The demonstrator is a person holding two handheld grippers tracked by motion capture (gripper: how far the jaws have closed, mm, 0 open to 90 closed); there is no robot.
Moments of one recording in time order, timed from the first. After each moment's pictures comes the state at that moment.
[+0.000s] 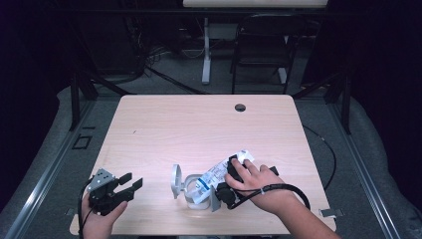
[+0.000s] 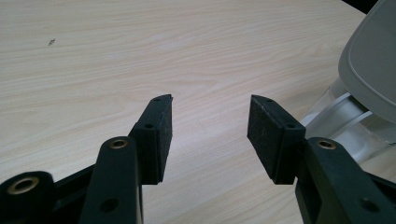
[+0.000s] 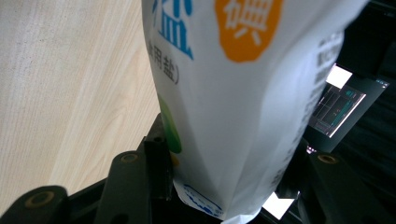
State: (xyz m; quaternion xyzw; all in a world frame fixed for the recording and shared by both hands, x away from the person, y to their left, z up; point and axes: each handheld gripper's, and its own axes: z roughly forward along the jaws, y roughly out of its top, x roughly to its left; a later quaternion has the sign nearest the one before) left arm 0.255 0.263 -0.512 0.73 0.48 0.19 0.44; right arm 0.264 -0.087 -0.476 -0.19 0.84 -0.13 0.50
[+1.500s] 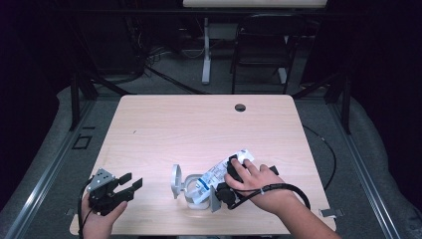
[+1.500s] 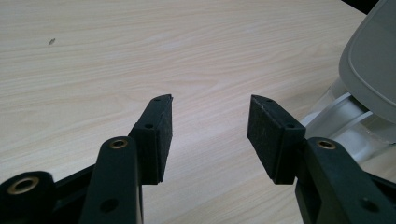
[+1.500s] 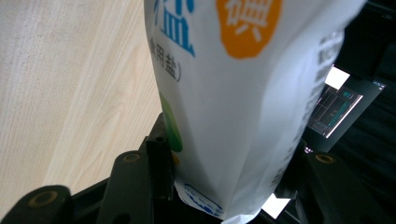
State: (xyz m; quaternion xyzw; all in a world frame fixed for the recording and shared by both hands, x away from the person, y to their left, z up) left arm 0.255 0.263 -0.512 0.73 0.48 0.19 0.44; right arm 0.264 -0.087 -0.475 -0.19 0.84 -0.13 0.50
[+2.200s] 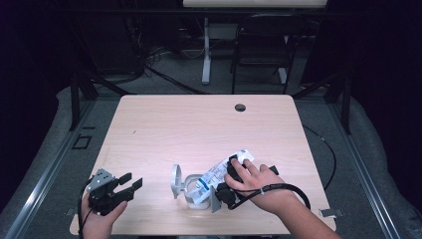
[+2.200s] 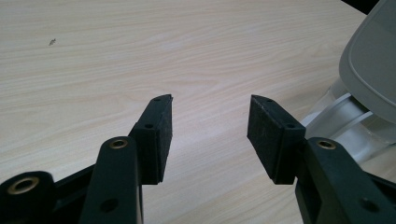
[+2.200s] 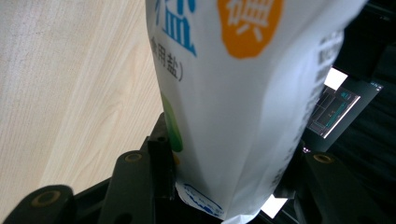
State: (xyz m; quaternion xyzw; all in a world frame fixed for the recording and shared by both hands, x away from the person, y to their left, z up) left arm 0.255 0.264 -0.512 0.73 0.48 0.19 0.44; right arm 0.263 -0.087 -0.475 -0.19 0.84 -0.13 0.50
